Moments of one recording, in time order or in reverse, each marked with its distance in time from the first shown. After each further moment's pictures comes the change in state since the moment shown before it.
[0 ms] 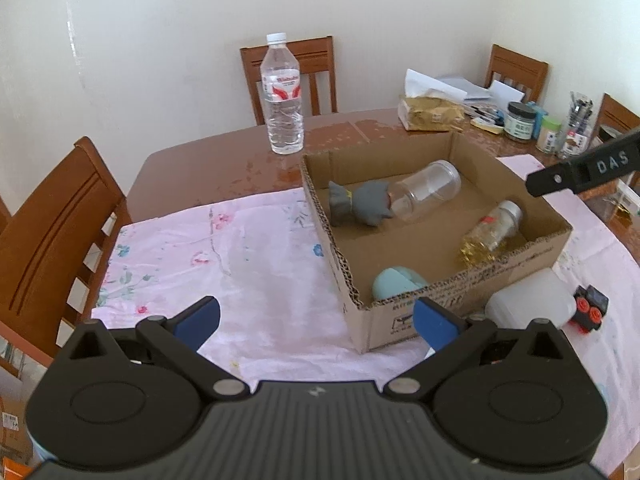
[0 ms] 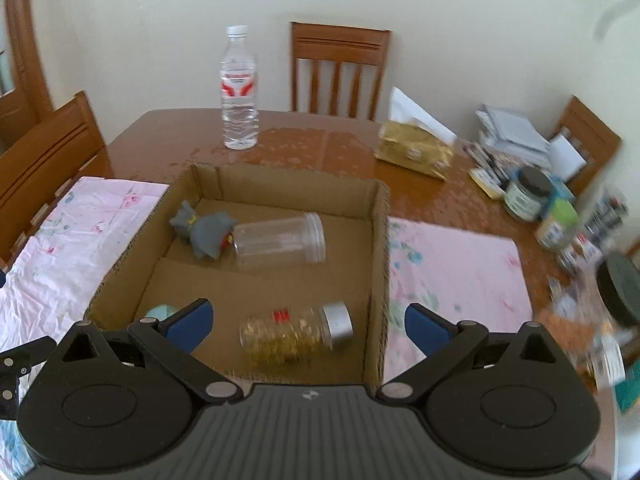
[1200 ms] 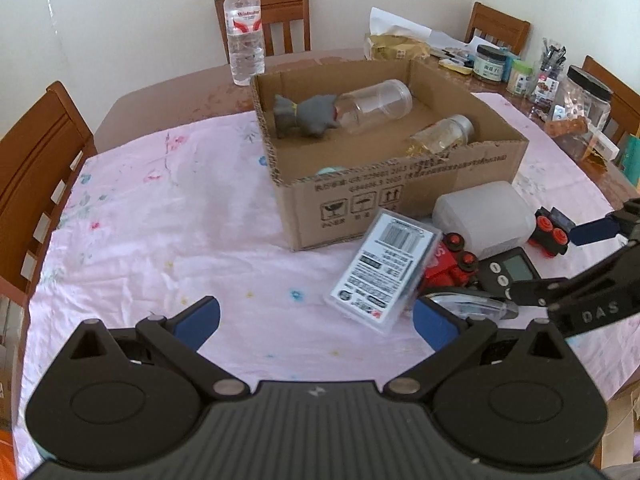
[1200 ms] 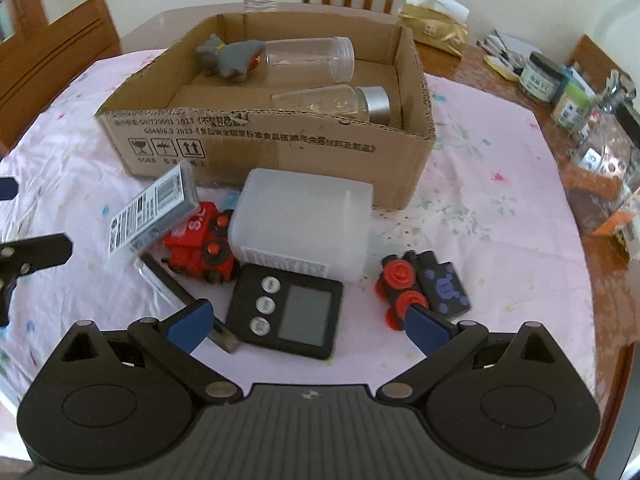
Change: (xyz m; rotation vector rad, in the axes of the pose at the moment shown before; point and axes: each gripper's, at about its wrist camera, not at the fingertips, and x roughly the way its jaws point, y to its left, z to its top) left arm -0.003 -0.047 -0.052 -0.017 0.146 -0.052; right arm 0.006 0.022 -0.129 -0.041 0.198 0.028
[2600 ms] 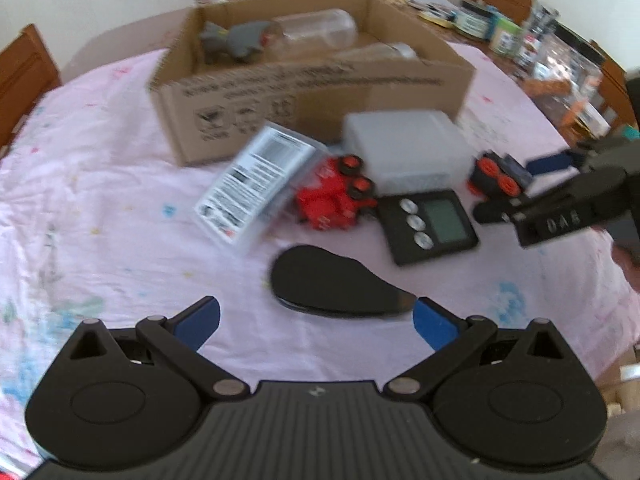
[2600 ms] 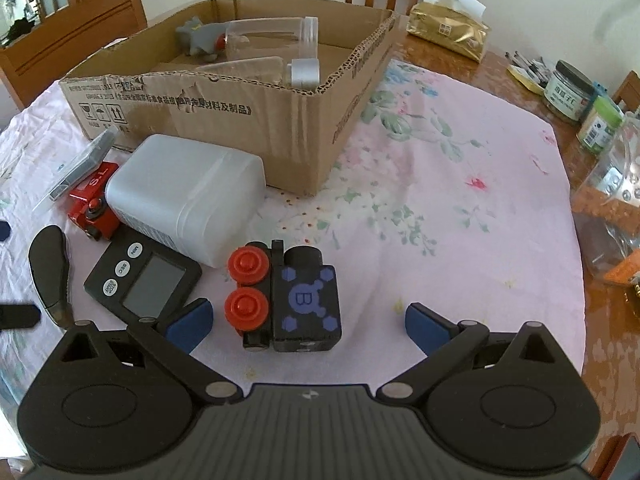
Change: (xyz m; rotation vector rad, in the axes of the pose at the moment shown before) left arm 0.026 -0.082 -0.029 -0.076 0.140 -0.055; right arm 0.043 -0.097 -0.005 -0.160 -0.034 0.118
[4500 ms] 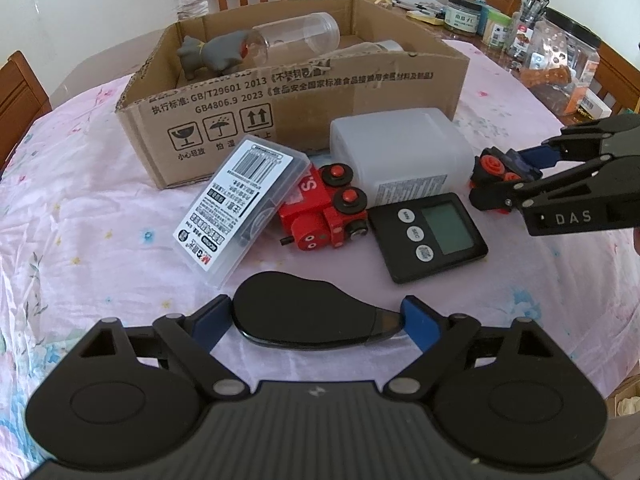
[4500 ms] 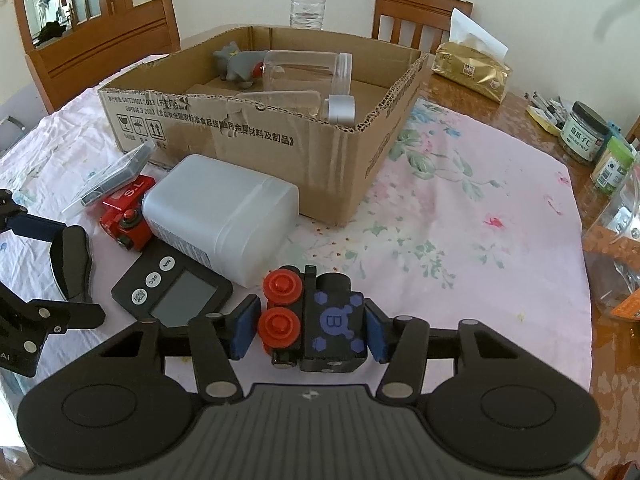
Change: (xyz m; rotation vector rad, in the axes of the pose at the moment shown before) left arm 0.018 -0.011 0.006 0.058 -0.047 0.036; right arm -0.012 0.012 -0.002 -0.066 -0.098 0.037
